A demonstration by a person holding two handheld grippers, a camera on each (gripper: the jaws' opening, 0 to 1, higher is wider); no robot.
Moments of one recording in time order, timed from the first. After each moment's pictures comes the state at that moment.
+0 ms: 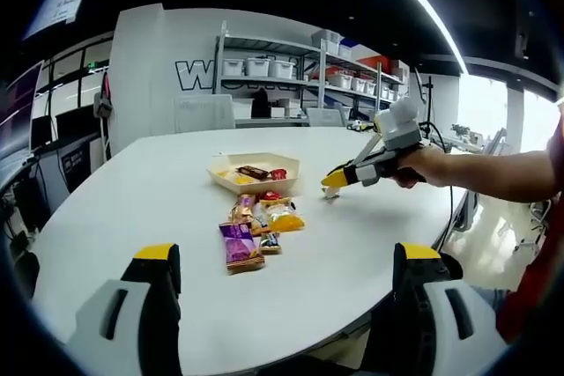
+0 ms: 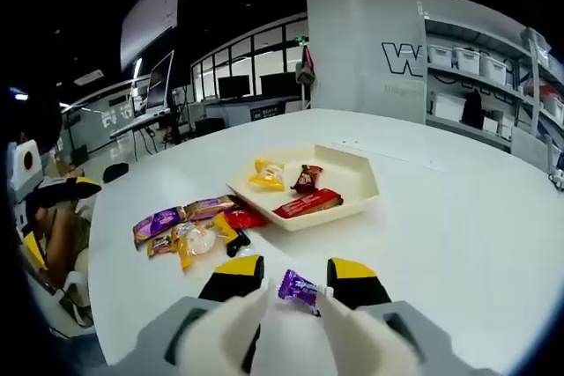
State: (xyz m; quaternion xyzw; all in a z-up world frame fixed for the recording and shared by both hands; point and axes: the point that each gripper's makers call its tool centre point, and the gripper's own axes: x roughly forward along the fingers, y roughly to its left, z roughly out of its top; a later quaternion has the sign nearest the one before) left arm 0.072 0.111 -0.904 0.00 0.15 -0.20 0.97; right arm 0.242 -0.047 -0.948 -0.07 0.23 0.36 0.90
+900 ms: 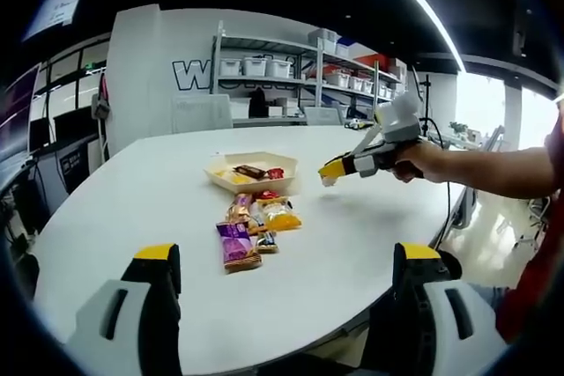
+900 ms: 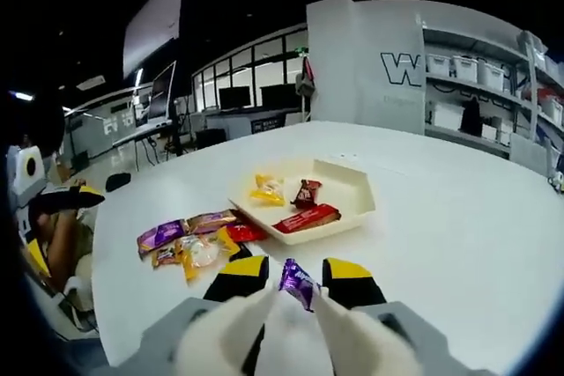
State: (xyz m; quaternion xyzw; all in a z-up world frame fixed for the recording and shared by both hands) left arm 0.070 0.108 -0.906 0.01 0.16 -0.20 0.97; right arm 0.244 -0.049 -0.921 -0.05 0.19 0.36 0.91
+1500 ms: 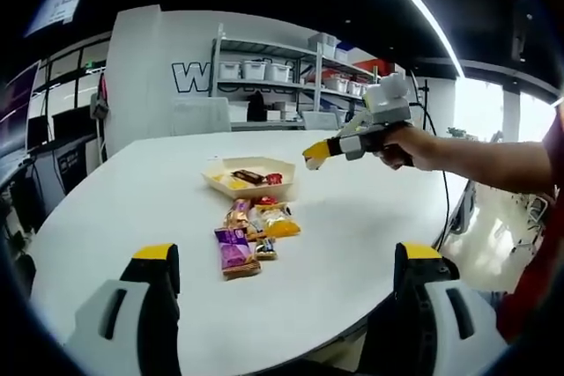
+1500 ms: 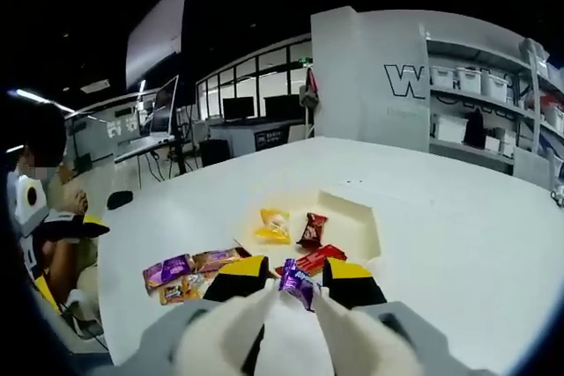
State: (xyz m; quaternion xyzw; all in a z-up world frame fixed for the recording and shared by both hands) left arm 0.075 0.108 -0.902 0.00 0.15 -0.21 0.97; right arm 0.265 -0.020 -0.880 -0.05 0.17 0.37 0.91
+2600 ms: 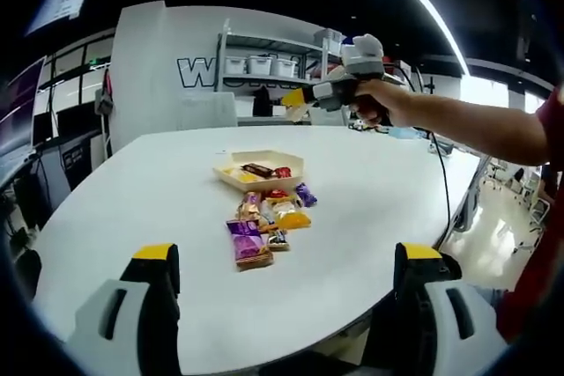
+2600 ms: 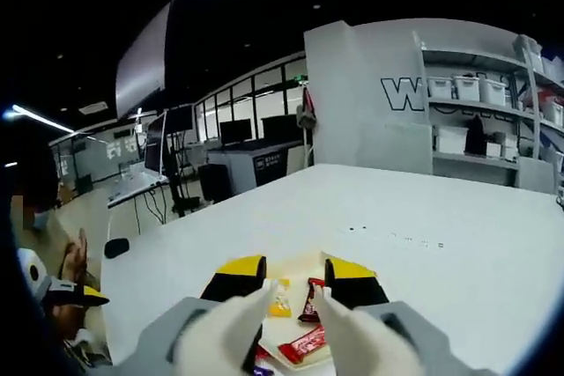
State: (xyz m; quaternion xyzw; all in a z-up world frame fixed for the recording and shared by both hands) left arm 0.072 0.123 -0.905 0.00 0.16 -0.20 0.97; right arm 0.317 0.014 -0.813 -0.01 0.14 0.37 0.92
